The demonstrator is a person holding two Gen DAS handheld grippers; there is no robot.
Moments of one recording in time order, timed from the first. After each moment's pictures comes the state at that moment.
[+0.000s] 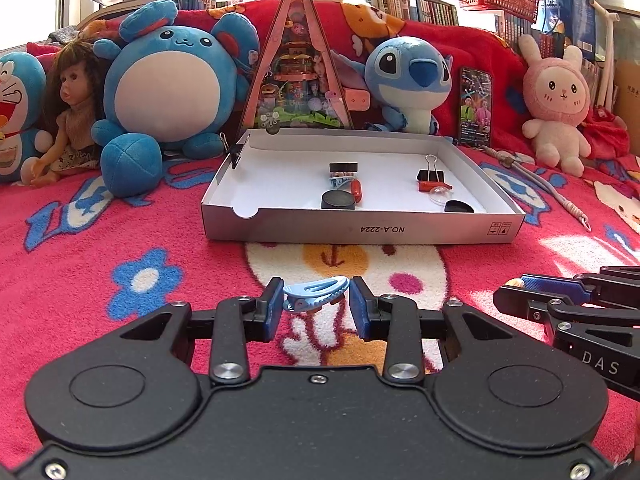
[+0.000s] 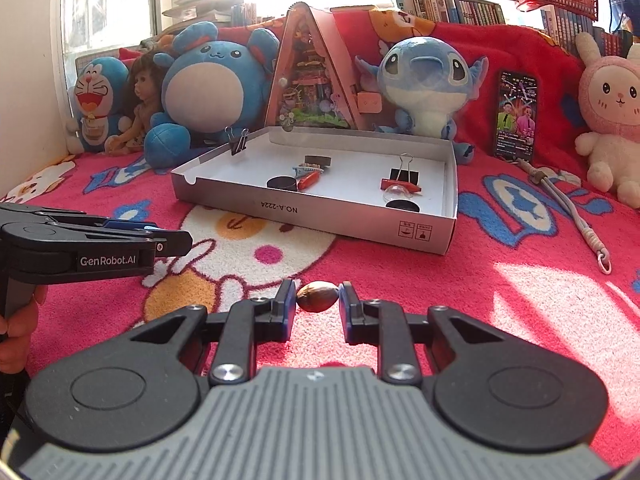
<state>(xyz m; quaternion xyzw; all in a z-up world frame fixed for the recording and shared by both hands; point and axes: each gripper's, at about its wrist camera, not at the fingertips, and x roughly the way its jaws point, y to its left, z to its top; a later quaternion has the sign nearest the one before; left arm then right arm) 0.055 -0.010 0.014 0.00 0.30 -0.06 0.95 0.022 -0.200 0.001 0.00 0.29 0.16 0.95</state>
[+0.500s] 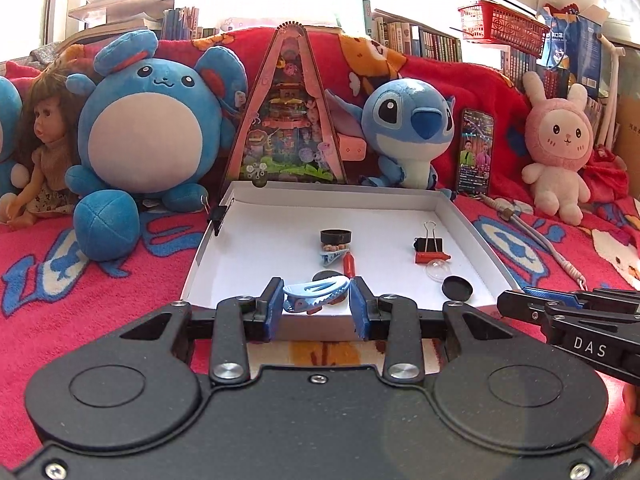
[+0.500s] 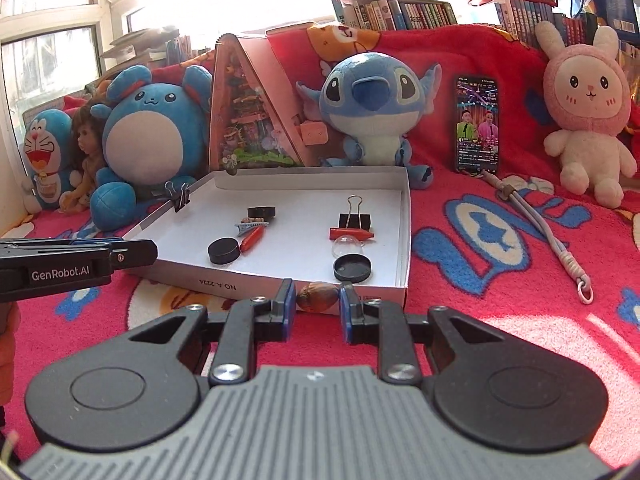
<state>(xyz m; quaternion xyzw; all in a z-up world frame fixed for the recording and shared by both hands) 0.119 -0.013 0.054 -0.02 0.28 -0.08 0.96 0.081 -0.222 0.027 0.06 0.28 0.10 0.95</state>
